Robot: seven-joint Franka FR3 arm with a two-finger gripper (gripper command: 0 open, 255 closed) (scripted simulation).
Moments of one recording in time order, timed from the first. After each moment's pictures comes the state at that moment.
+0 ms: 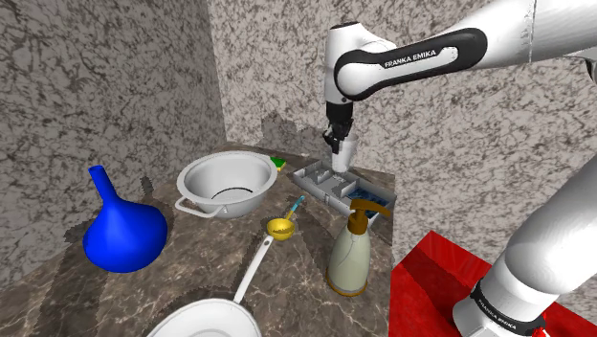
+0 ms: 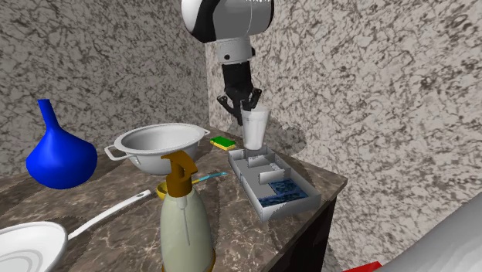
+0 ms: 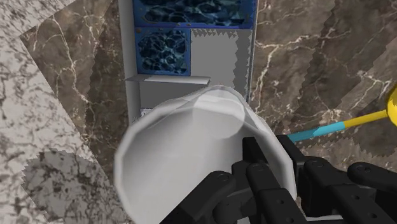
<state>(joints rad) -0.10 -0.13 0.27 -2.02 -0.12 1.91 0.05</state>
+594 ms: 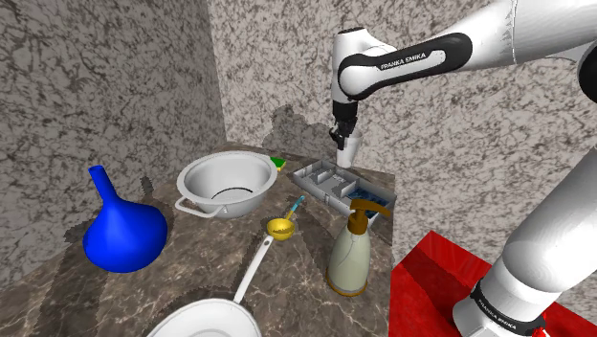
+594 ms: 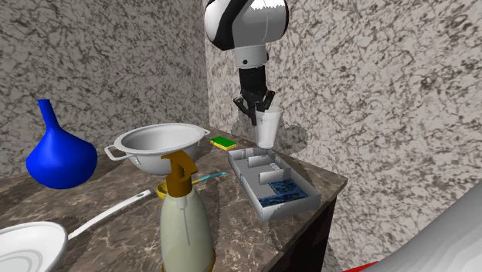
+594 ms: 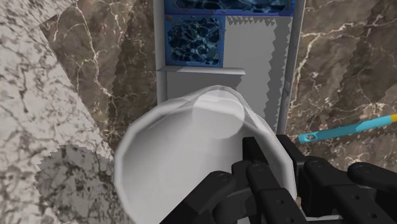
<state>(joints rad) -0.15 -0.08 0.22 -2.00 -0.14 1.95 -0.03</state>
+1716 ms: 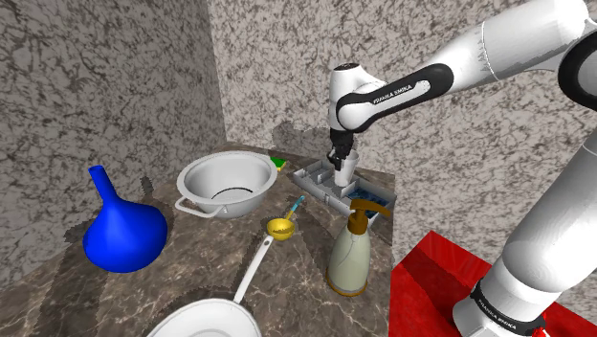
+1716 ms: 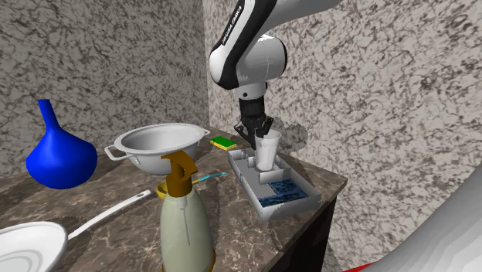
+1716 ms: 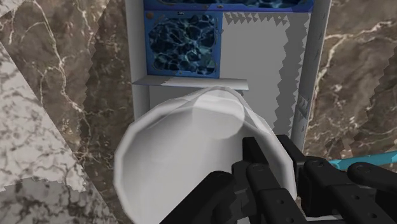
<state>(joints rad) -0.15 -0.02 0.22 -2.15 -0.17 2.16 0.01</state>
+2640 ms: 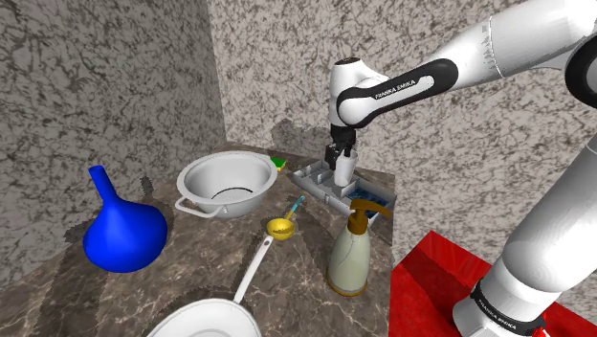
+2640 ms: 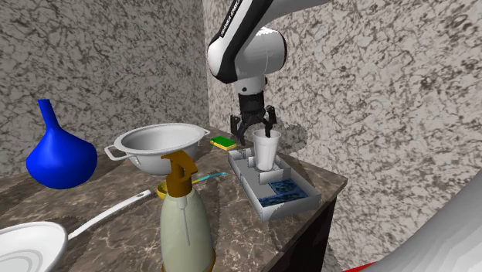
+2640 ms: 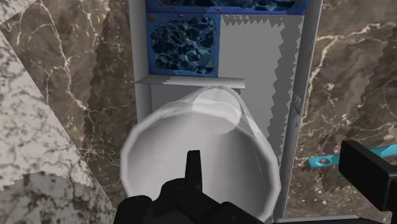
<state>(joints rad) -0.15 -0.04 0.22 -2.13 -0.16 2.12 0.01</state>
